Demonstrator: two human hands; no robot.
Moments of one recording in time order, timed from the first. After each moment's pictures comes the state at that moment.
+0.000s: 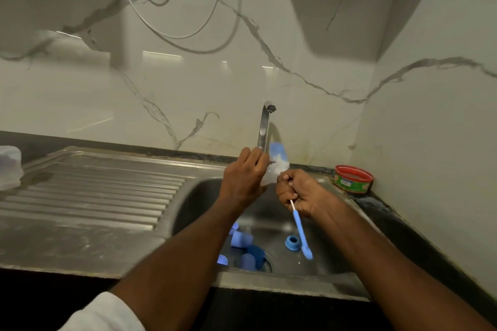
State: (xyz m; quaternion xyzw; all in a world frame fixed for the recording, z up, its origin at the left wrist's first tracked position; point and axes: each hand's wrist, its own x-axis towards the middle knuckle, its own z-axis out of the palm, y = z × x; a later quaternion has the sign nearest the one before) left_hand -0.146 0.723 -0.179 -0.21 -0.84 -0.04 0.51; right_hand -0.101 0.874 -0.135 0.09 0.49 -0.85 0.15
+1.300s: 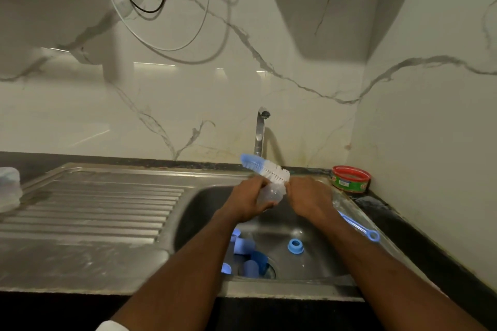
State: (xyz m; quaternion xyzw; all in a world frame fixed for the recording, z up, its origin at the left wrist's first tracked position) left_hand -0.160 0.723 -0.200 -0.29 -0.89 -0.27 0.20; right_hand -0.096 0.888 -0.148 0.06 0.98 0.00 -0.18
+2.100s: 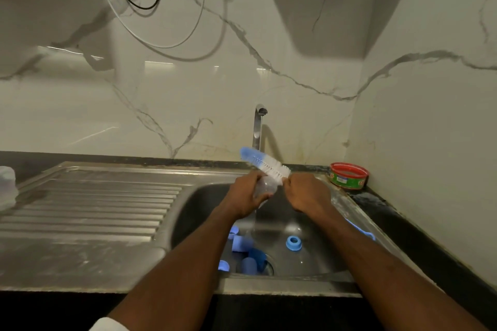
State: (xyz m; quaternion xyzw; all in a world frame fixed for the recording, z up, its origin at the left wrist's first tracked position) left_hand -0.157 0.725 -0.199 -0.28 -0.88 -0.32 0.21; right_hand -0.102 0.894 -0.150 0.07 0.97 -0.10 -0.19
